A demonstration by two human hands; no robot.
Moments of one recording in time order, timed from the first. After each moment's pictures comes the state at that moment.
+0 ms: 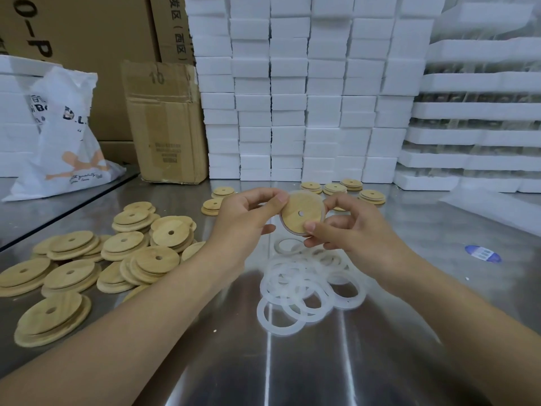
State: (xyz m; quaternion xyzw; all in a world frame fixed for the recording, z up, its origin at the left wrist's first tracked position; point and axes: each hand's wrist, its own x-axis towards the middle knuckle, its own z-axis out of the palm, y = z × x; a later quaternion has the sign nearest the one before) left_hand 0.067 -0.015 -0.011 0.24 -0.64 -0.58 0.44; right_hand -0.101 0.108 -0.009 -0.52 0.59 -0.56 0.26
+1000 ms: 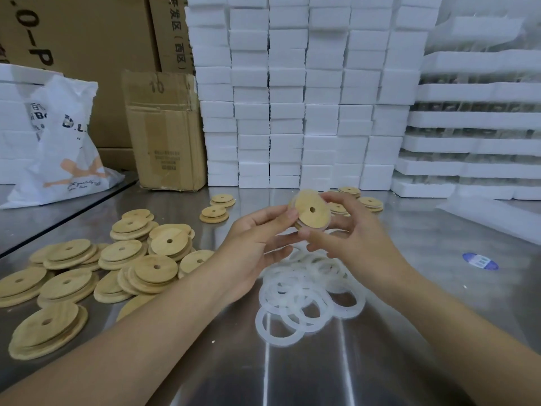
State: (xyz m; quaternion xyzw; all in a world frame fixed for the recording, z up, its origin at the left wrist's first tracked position) left_hand 0.066 -0.006 -0.019 0.17 -0.58 -0.73 0.32; right_hand -0.096 0.109 -0.012 -0.52 0.58 -0.59 0.20
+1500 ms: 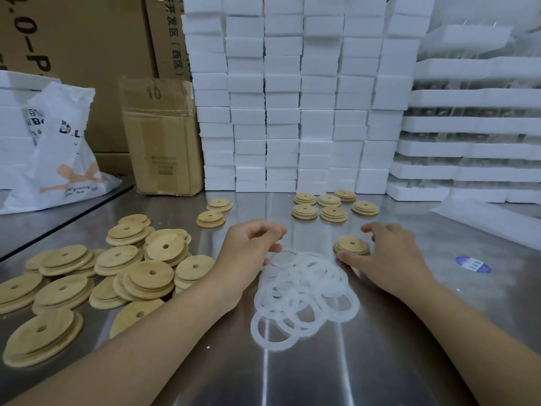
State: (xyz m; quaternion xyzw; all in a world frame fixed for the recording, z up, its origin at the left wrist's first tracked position) left_hand 0.059 -0.007 -0.027 0.33 -0.67 -0.54 0.40; right_hand -0.172 0.110 -0.039 -0.42 0.87 -0.26 -0.03
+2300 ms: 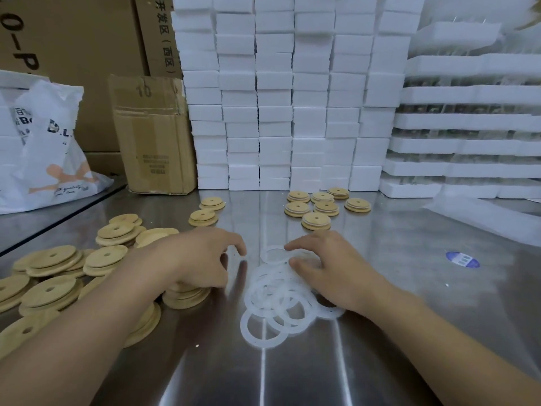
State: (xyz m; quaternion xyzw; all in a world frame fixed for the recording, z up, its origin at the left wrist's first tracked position) left_hand 0.110 -0.024 0.026 0.39 -0.91 -0.13 -0.06; right_hand -0.109 0.104 -0.036 -0.63 0.72 -0.27 0.01
